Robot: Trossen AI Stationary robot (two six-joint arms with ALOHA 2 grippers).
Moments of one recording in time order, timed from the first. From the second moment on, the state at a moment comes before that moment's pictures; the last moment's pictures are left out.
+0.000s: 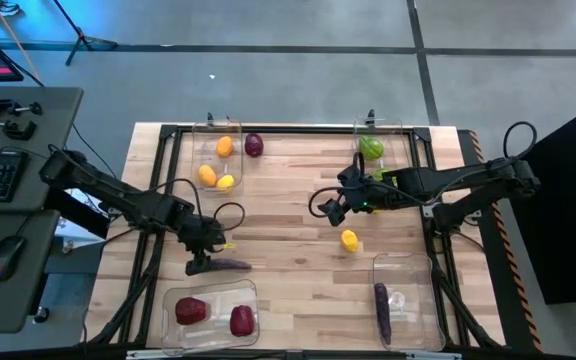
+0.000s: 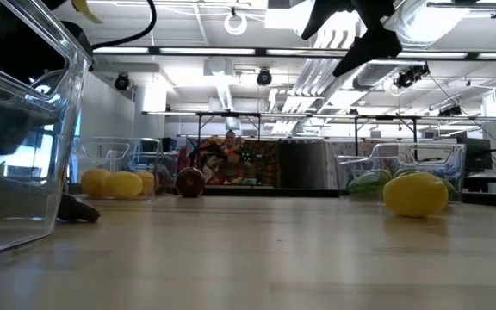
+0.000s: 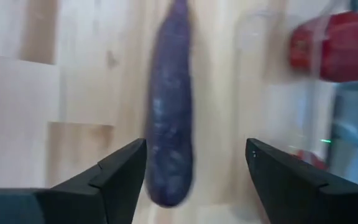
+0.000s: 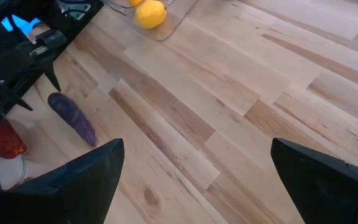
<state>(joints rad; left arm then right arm) -0.33 1.12 0.63 -0.65 0.22 -0.54 0.12 1.34 1.19 -0.71 0.33 0.90</state>
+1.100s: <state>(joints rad) -0.36 1.36 0.71 -0.75 -0.04 -0.45 0.12 1.33 1.19 -0.72 0.29 0.80</state>
